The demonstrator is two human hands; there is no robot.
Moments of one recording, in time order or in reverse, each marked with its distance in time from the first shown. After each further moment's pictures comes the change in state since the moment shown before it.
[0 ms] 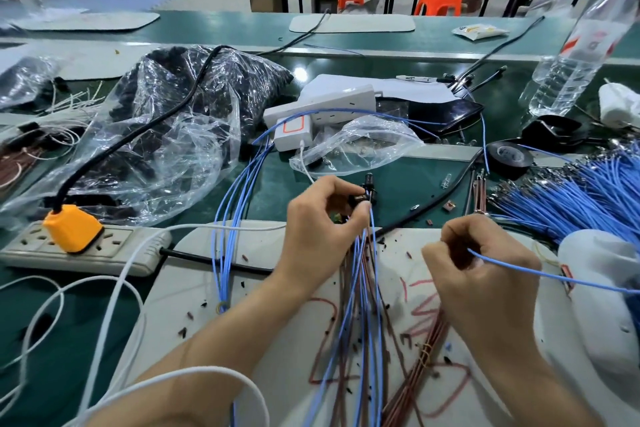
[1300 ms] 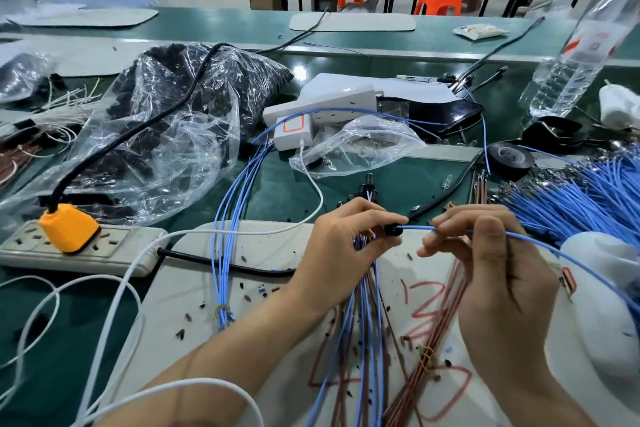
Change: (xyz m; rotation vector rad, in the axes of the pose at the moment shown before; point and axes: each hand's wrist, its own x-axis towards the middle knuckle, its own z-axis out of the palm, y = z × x) left_hand -0.009 0.001 0.008 0.097 -0.224 0.199; right_hand -0.005 -0.003 -0.001 0.528 -0.001 -0.068
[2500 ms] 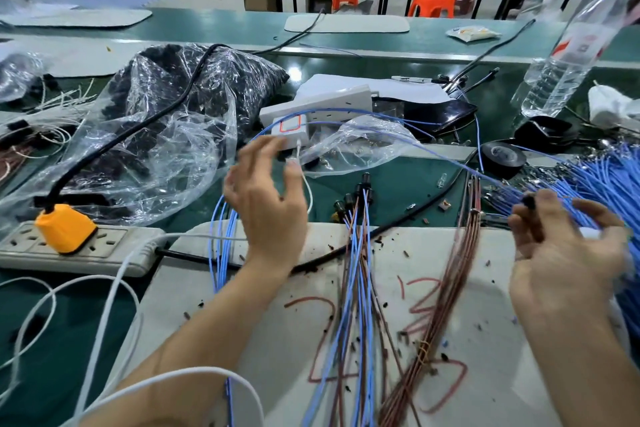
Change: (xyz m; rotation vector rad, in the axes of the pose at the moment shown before) left_hand 0.020 -0.014 -0.037 0.283 0.657 -0.245; right_hand 0.038 0.016 -0.037 0.460 0.638 0.478
